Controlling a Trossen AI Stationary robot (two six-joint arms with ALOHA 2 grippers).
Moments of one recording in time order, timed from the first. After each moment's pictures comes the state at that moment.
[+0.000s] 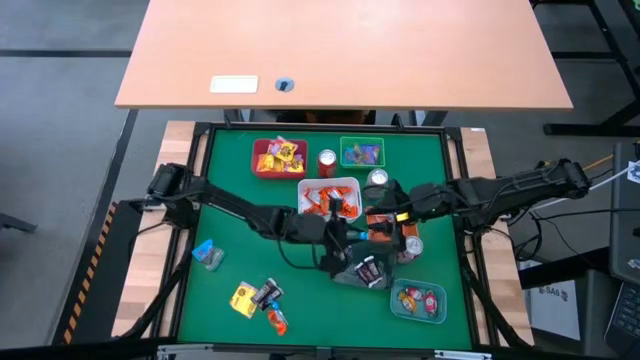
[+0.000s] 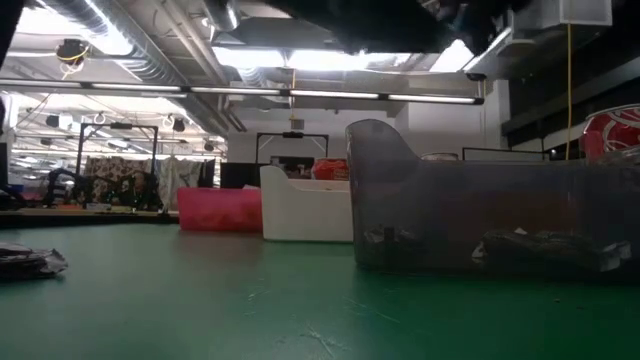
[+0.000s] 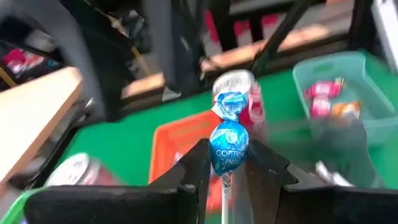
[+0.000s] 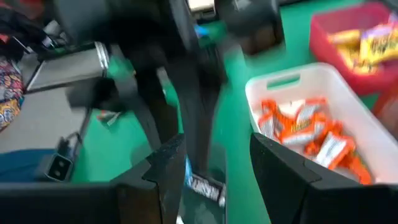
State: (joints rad) left arm -0.22 1.86 1.24 0.28 -0.32 0.22; right arm 0.21 1.08 0.88 -0.31 0.08 0.30
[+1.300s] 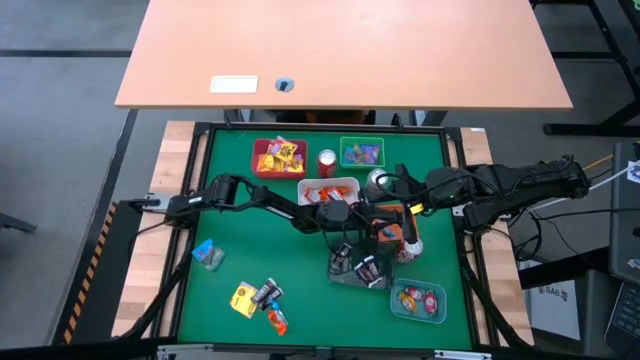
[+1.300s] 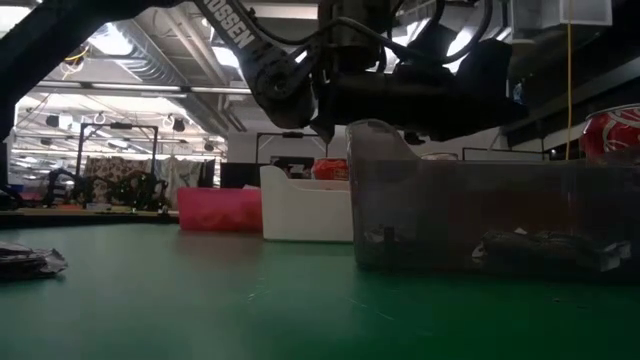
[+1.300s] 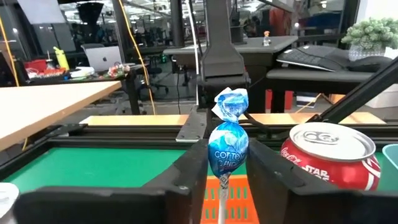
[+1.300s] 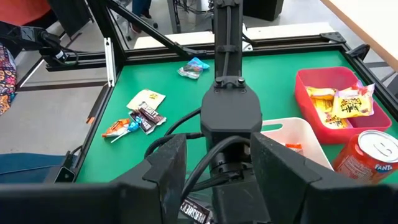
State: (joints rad) left arm -0.05 2.34 1.47 0.89 -0.19 0.05; right arm 0.21 1.08 1.14 -0.50 0.10 0.17
